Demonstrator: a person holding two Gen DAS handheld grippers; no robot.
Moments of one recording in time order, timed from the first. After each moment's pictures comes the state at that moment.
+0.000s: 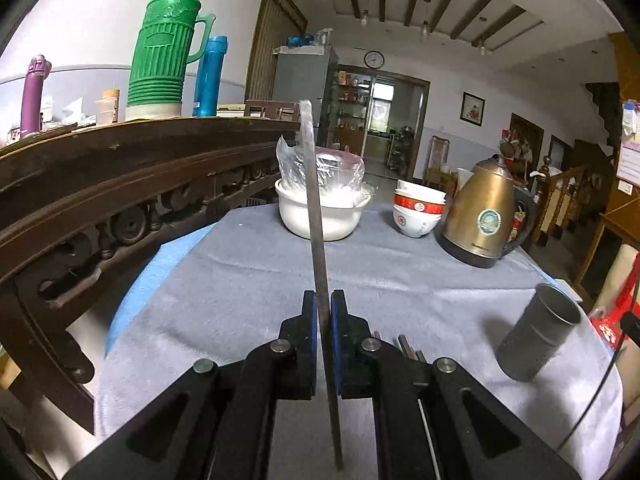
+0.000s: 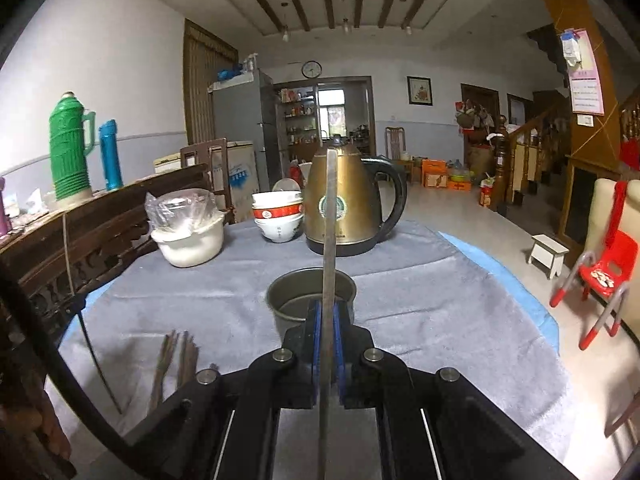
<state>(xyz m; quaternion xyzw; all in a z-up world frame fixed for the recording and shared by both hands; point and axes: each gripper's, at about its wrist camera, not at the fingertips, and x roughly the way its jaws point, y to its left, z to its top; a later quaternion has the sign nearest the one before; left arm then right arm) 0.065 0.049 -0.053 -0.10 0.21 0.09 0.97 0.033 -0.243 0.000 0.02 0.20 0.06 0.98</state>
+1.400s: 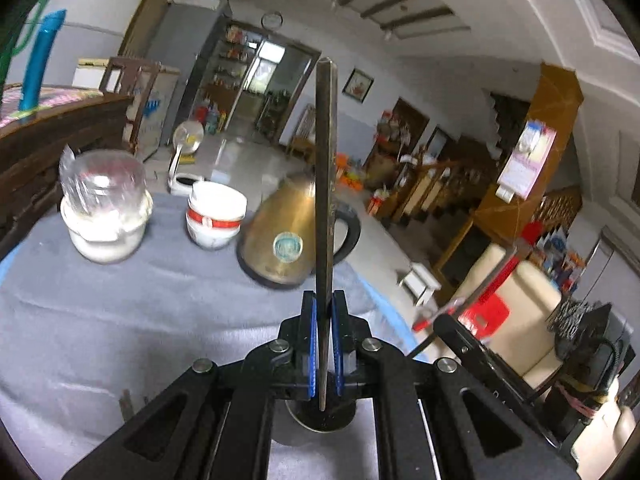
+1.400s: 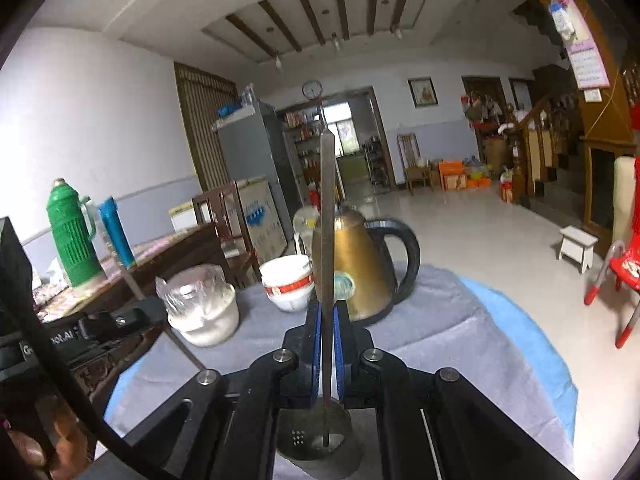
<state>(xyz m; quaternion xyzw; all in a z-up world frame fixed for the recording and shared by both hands) 0.169 -0.078 0.054 -0.18 0.27 -0.17 0.93 0.127 -0.288 0.070 0.11 0.19 0.10 0.97</state>
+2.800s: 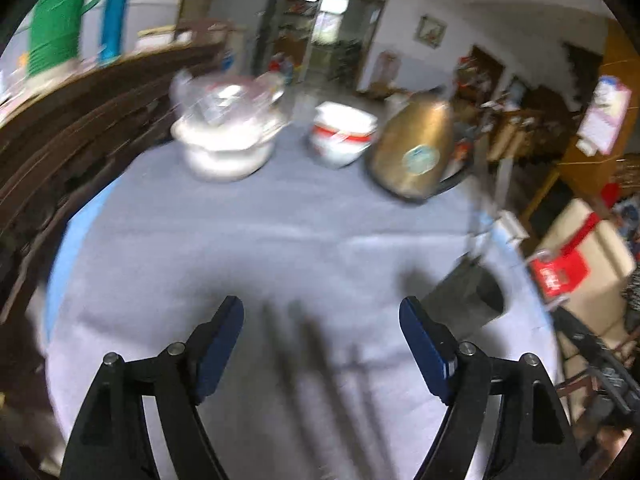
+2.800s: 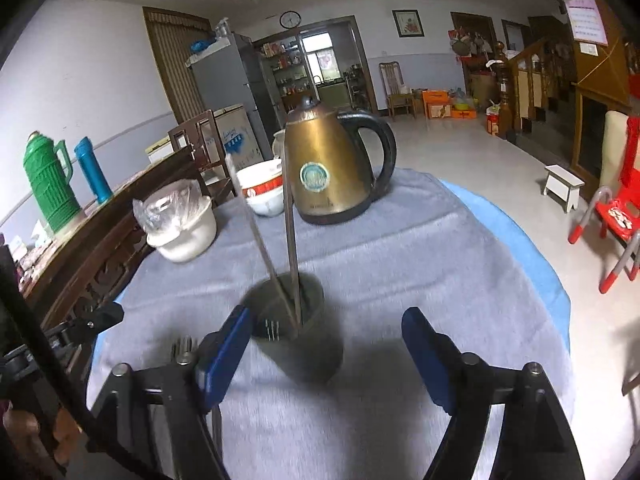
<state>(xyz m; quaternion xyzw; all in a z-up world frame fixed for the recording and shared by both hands) 0.118 0.012 -0.026 -0.12 0.39 -0.02 0.91 0.093 -0.288 0.008 0.10 0.32 0.08 0.94</state>
